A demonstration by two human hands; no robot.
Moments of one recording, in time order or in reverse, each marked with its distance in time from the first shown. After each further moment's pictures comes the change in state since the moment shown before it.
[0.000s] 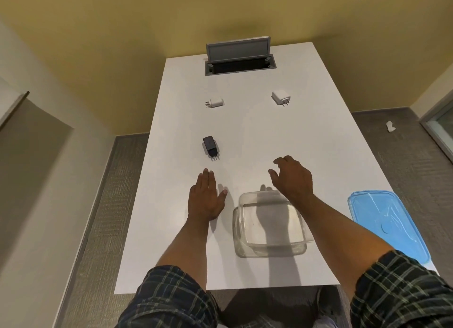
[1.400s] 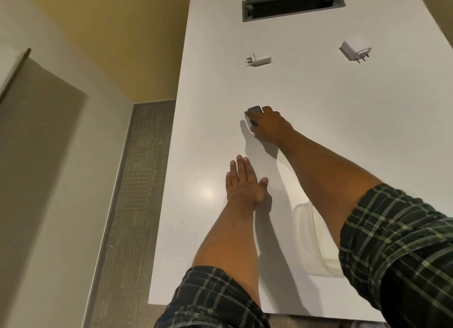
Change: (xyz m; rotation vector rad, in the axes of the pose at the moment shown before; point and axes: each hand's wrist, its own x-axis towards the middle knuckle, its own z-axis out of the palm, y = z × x) left_hand 0.084 -0.060 0.074 -0.127 -0.280 -0.183; right_hand 0.165 -0.176 0.141 0.091 -0.362 -0.208
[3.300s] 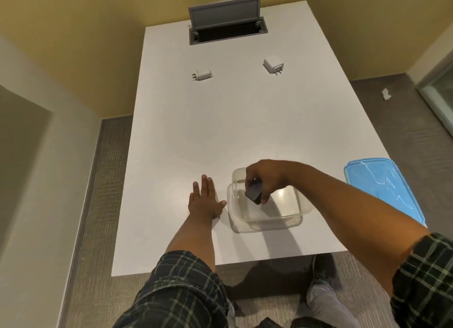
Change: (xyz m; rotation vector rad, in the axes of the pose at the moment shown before) left_hand -0.107 0.032 0.032 0.317 -0.239 0.035; right_hand -0.247 0.106 -0.077 -0.059 -0.576 -0.257
